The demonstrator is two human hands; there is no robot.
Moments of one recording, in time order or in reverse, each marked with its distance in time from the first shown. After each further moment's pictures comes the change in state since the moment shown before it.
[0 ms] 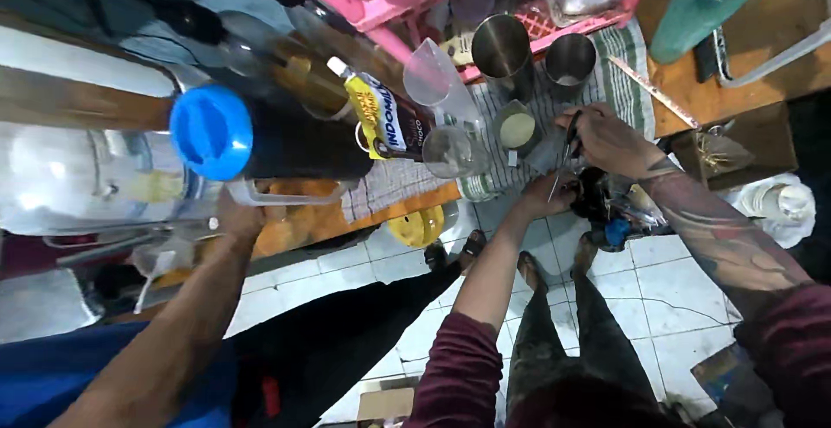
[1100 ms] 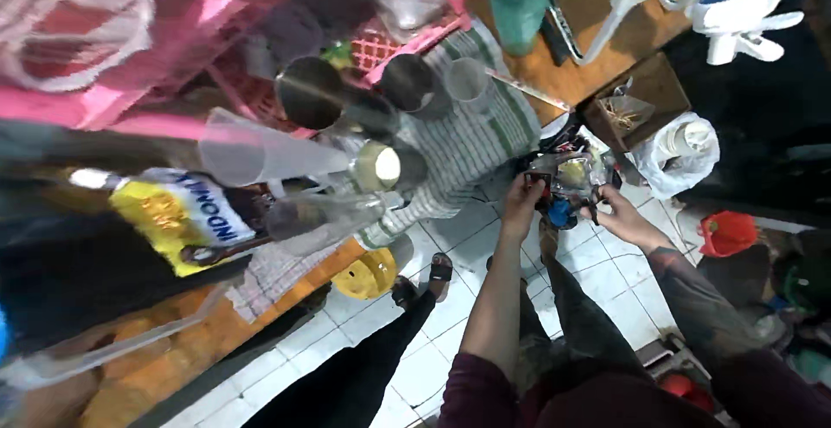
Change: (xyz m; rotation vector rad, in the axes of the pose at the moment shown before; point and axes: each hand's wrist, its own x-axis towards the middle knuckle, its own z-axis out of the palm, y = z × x) left_hand 0.052 0.054 0.138 -0.842 0.269 -0.098; right_hand -0.283 -0.023 0.063 0.882 0.288 0.987
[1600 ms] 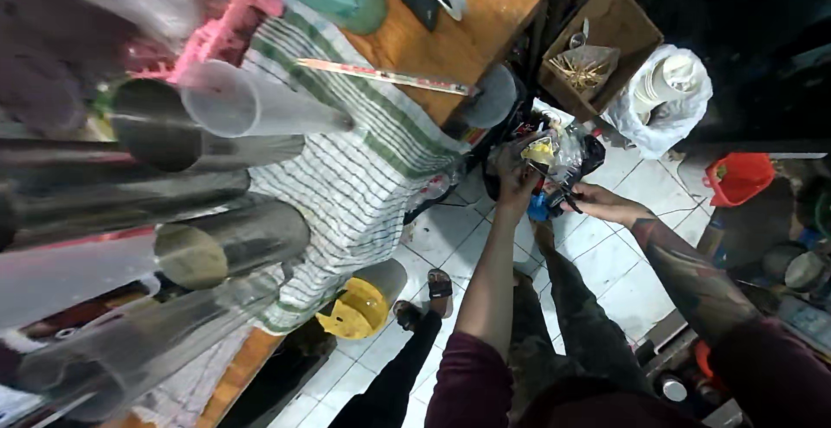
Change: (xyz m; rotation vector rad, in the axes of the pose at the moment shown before) left_hand 0.097 -0.114 0.073 0.110 -0.170 -0.042; right_hand 0.035 0.138 -0.010 0.186 -0.183 0.230
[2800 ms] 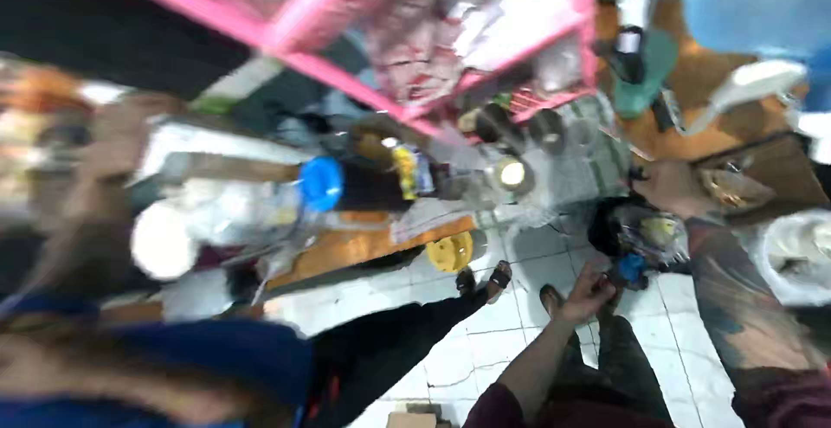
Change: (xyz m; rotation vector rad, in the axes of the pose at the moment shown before) left_hand -0.231 0.068 -0.039 -0.146 0.139 0.046; right_hand 0.040 -0.275 0.025 -0.745 0.101 -0.593
